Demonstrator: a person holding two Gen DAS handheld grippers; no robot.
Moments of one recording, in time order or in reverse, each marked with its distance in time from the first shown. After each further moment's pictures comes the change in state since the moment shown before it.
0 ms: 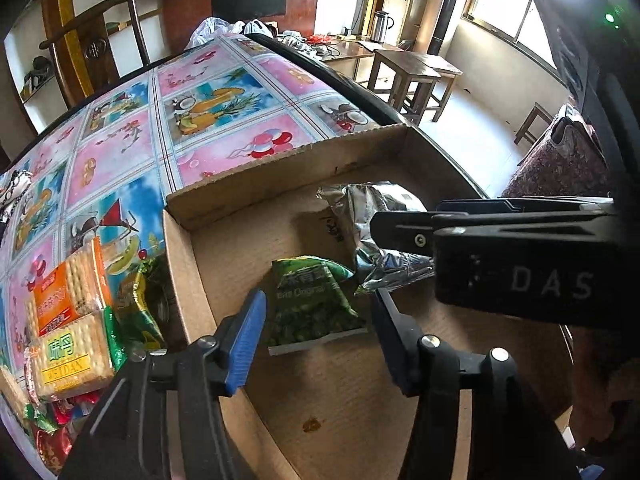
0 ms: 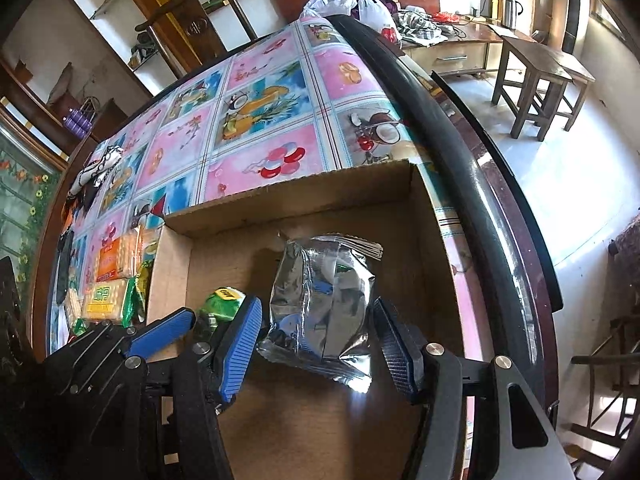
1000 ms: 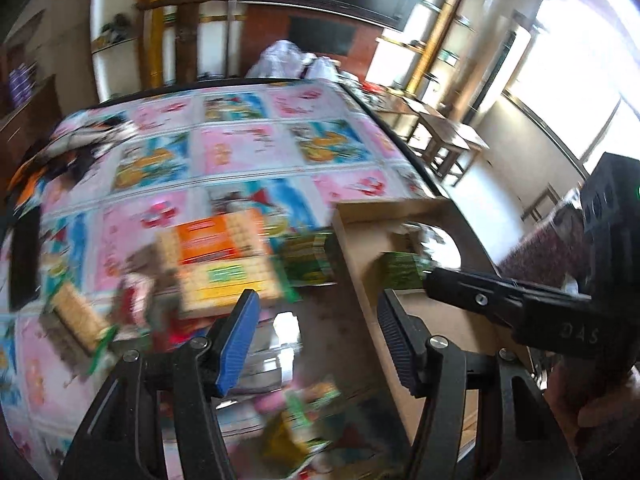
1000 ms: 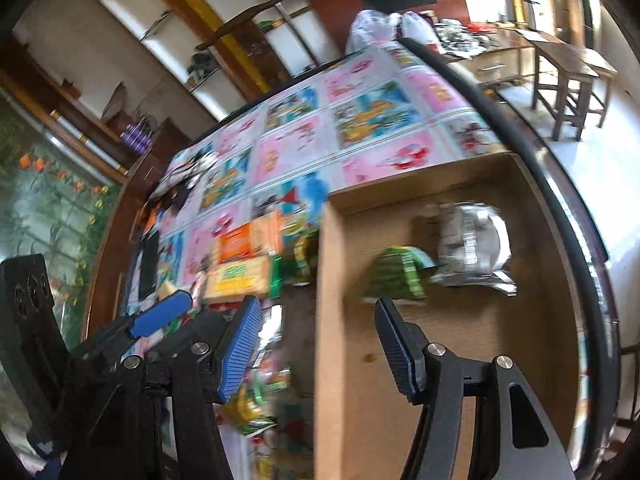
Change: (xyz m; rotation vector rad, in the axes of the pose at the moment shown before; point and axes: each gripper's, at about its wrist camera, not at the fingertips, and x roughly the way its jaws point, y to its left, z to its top) left arm -0.135 0.113 -0.057 -0.273 -0.144 0.006; right arm -0.055 0.104 -0.047 0.000 -0.068 0.207
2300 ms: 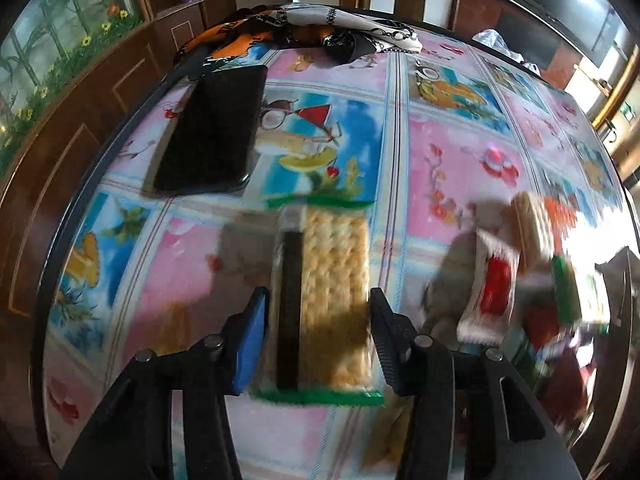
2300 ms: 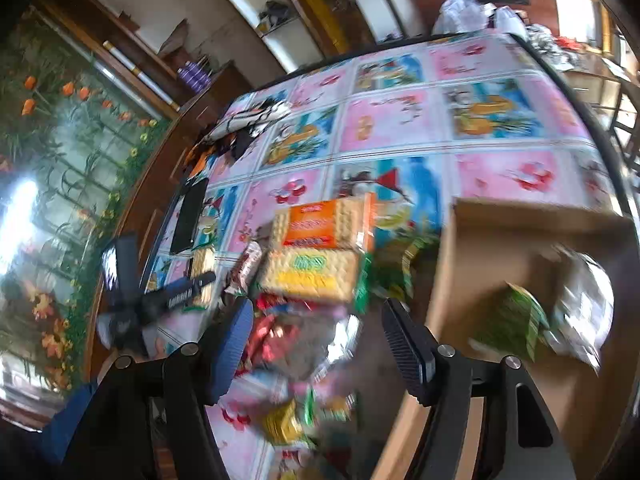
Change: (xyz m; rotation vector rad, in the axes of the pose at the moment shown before) left arm 0.025 0.218 -0.053 -0.379 0.115 0.484; right arm 0.069 0.057 0.026 -0.215 0.148 0.152
